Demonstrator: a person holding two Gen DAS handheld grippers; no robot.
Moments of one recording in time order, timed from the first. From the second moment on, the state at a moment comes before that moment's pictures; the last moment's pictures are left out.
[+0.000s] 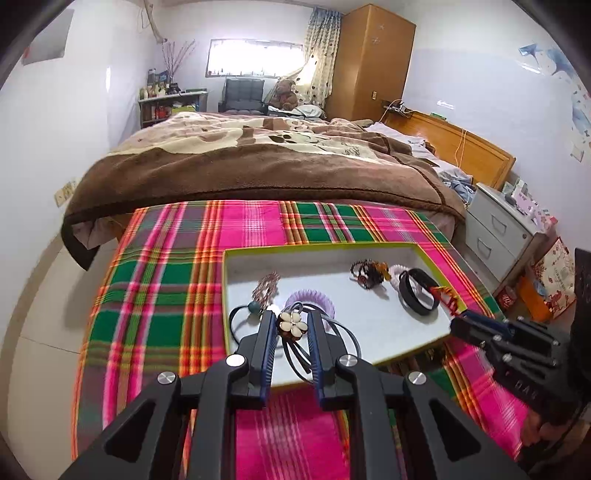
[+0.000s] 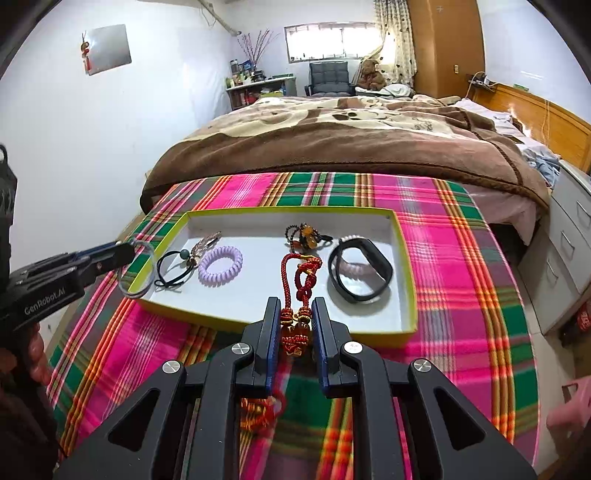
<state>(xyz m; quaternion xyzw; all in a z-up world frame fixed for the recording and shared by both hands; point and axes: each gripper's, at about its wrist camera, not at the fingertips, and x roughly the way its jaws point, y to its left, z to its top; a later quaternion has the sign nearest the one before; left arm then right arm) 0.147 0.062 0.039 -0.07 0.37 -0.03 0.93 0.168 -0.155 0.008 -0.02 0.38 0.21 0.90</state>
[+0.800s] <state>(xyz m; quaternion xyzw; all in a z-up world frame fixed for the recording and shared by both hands) 0.250 0.070 -0.007 -0.08 0.42 -0.03 0.91 0.220 -0.126 -0.036 -0.05 0.43 0.21 0.88</state>
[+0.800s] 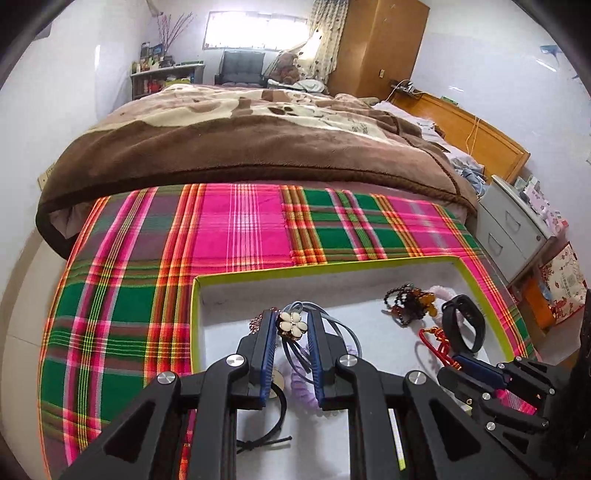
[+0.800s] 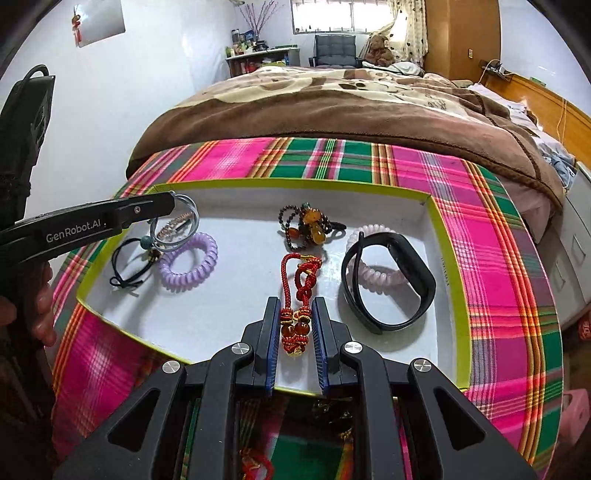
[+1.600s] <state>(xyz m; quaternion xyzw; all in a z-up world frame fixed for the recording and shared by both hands) 0.251 0.066 -0.018 -0.08 0.43 -0.03 0.90 0.220 -0.123 -0.039 -0.06 0.43 0.20 0.88</state>
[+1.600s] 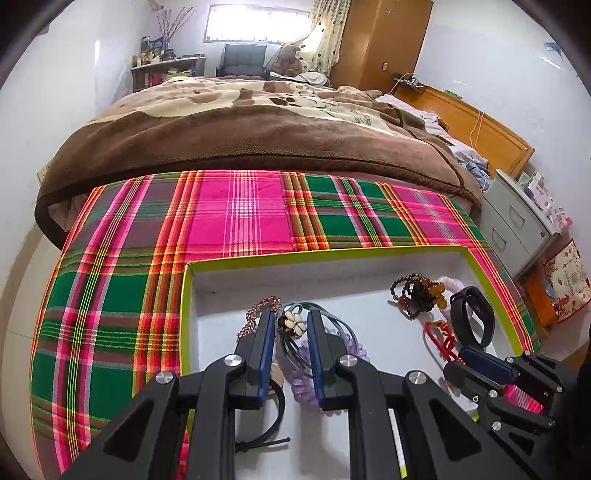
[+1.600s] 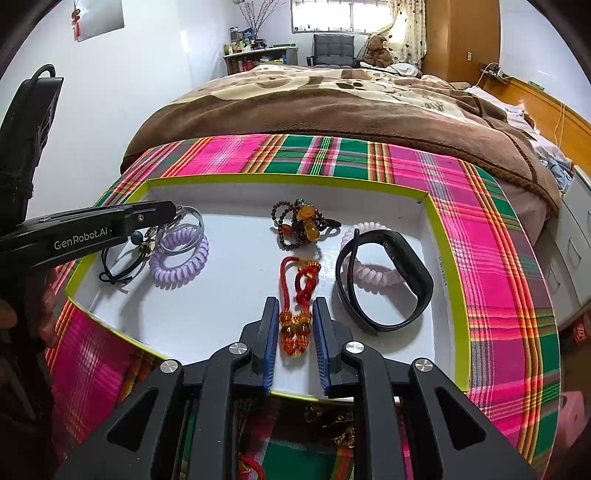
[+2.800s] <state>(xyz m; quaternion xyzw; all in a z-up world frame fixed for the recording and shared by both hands) 0.135 0.058 0.036 -0.06 0.36 0.02 0.93 0.164 -0.152 -0.007 -0.02 0.38 0.19 0.90</state>
